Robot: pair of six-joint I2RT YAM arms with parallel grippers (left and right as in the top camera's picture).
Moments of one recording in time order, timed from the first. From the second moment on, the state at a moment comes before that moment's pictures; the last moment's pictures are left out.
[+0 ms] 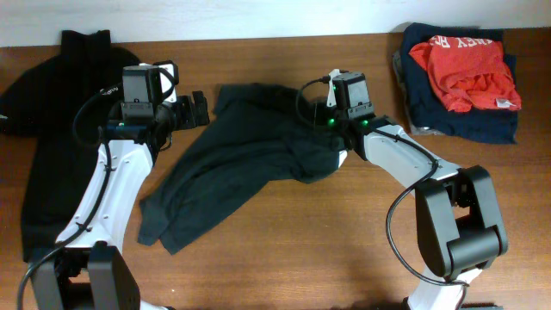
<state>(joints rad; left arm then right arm) -0.04 1.66 1.27 -0.43 0.10 -0.16 0.28 1.92 1.24 -0.14 -0.11 0.32</state>
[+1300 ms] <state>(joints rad) -0.04 1.61 1.27 -1.07 0.25 0.25 -0.23 1.65 1.59 -1.14 -0.10 0.20</state>
